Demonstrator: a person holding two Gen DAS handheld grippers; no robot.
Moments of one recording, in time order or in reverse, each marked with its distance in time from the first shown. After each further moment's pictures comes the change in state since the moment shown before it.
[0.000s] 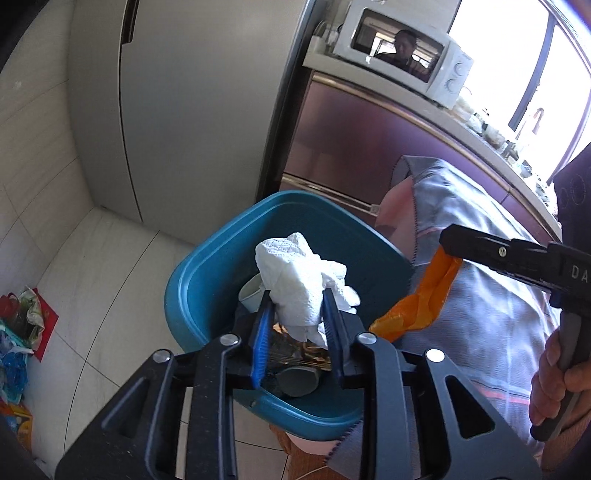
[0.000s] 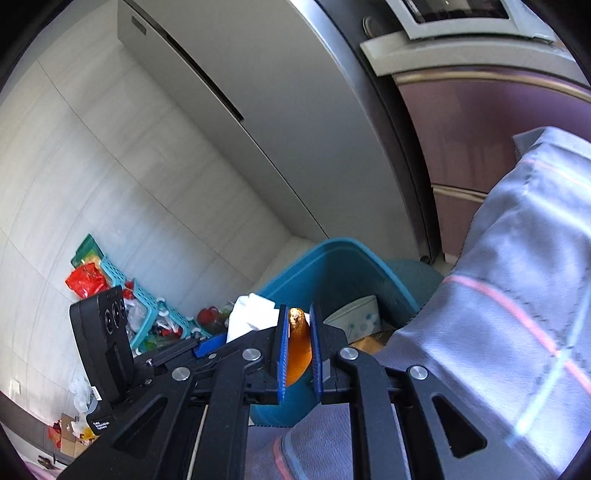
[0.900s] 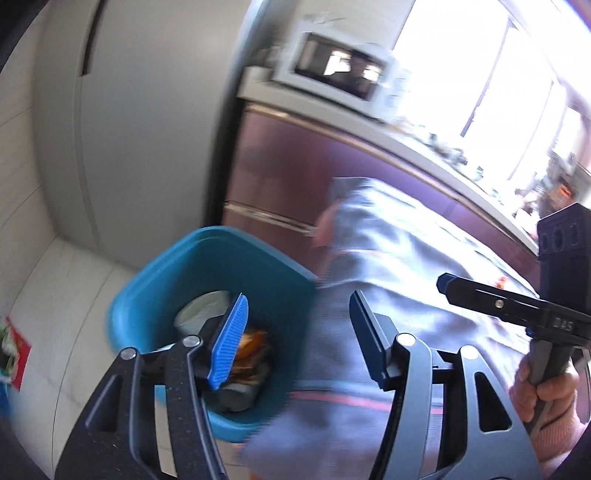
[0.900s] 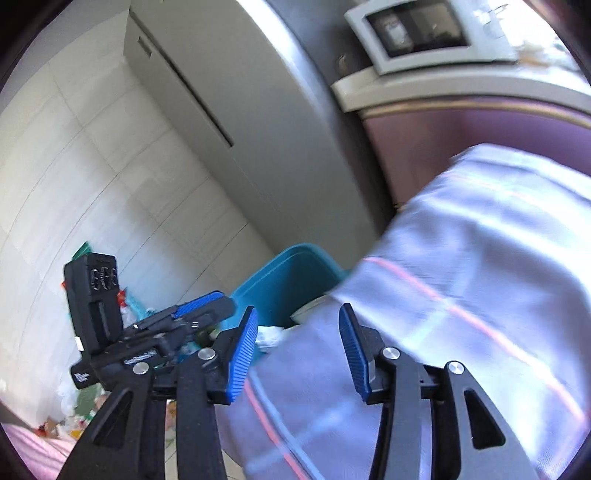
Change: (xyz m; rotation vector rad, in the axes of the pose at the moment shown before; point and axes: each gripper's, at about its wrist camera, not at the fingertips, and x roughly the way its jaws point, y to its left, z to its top) left arm -0.031 -0.069 0.005 0.104 -0.102 -0.198; right arm -0.109 -0.027 -0.040 -0.020 -0.133 -0.079
